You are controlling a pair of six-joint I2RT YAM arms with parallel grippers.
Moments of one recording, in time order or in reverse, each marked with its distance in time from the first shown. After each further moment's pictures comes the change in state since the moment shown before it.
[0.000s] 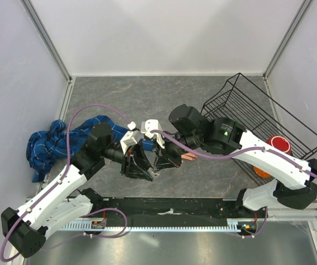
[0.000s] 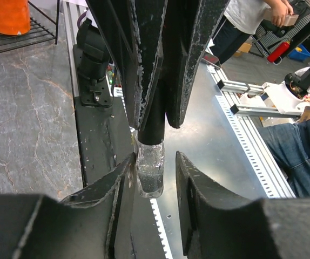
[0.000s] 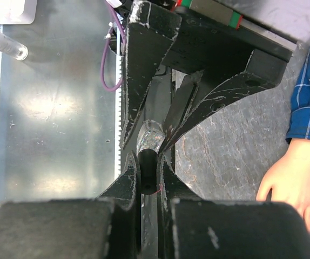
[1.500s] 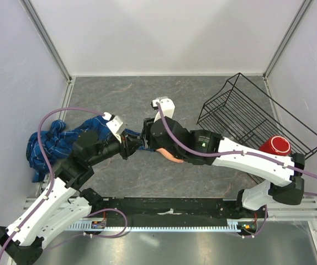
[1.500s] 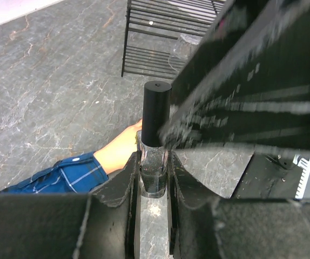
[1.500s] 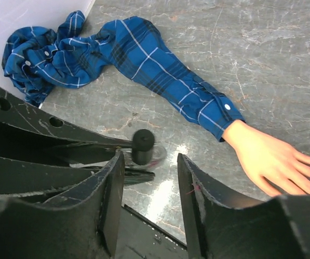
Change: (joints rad) left arm -0.002 -0.190 0.018 -0.125 -0.952 0.075; right arm 0.121 0.063 -0.105 0.341 1.012 0.777
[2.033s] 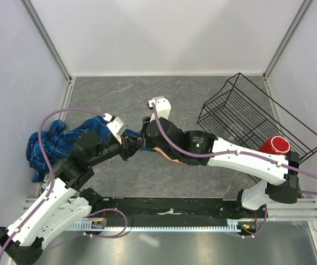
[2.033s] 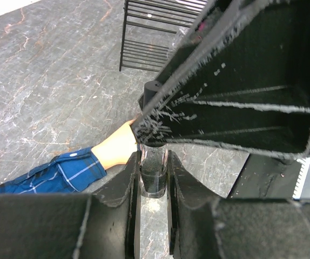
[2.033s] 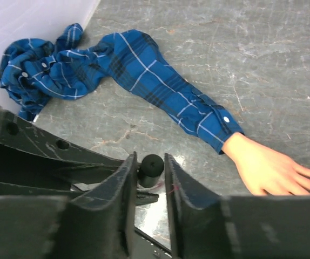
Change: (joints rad) left arm 0.000 -0.006 -0.010 -0.014 0.010 0.001; right arm 0.015 0.045 0.002 0.062 0.055 -0.030
